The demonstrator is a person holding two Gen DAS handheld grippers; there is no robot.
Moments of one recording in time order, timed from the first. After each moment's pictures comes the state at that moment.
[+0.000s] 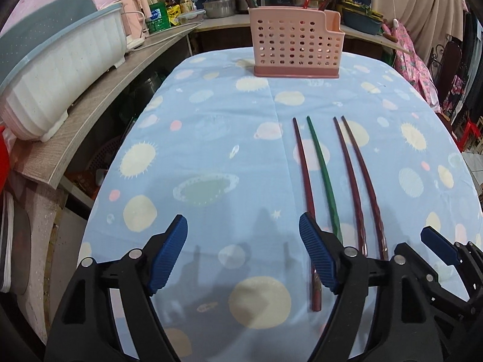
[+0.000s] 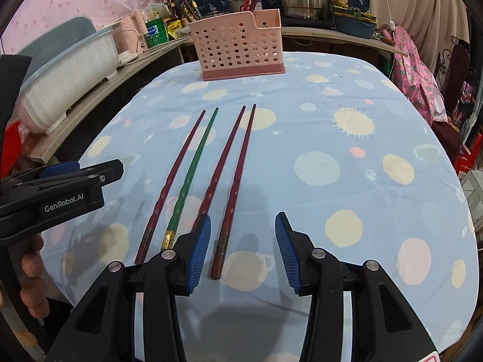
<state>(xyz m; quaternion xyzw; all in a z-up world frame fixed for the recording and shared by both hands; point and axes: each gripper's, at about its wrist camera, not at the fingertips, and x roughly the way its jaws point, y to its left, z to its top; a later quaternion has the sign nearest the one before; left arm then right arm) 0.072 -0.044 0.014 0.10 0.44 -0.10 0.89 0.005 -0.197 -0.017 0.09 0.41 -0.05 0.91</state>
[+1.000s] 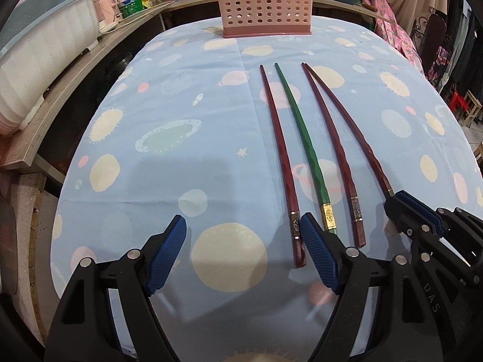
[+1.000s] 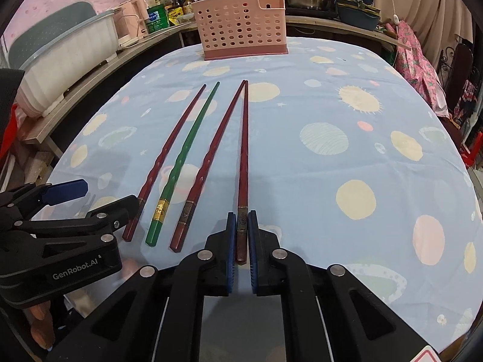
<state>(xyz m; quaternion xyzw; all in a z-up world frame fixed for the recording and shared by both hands) 0.045 -0.057 -0.023 0.12 0.48 -0.14 0.86 -0.003 -0.190 -0.040 0.08 0.43 -0.05 0.90</state>
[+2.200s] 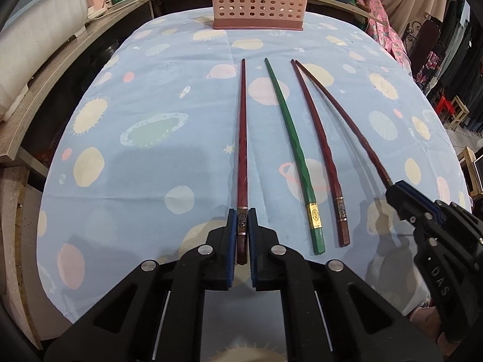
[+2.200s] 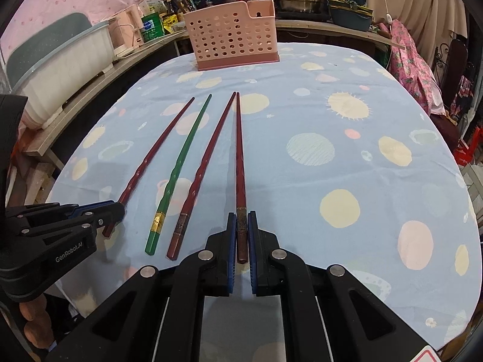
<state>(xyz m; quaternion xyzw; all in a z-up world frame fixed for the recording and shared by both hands) 0.050 -0.056 -0.018 0.09 0.51 -0.18 0.84 -0.005 -0.202 -0.026 0.09 0.42 -0.06 0.90</state>
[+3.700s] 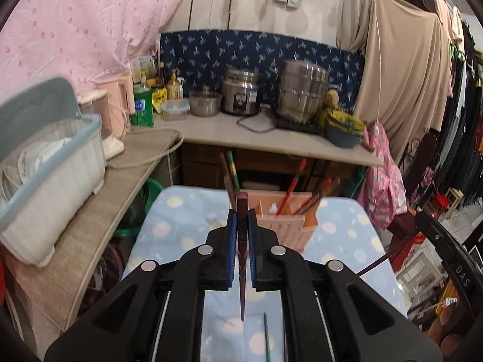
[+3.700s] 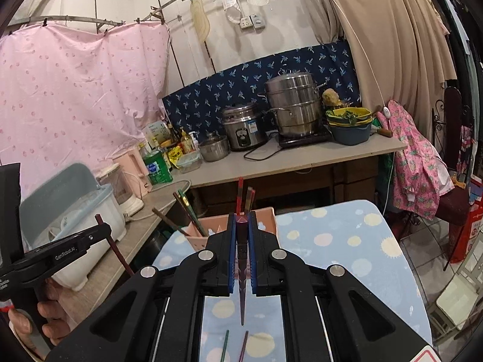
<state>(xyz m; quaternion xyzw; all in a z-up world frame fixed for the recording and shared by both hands) 0.215 -0.072 0.232 -0.01 0.28 -0.17 0.94 0.127 -0.288 0.205 0.15 0.18 -0.06 0.97</state>
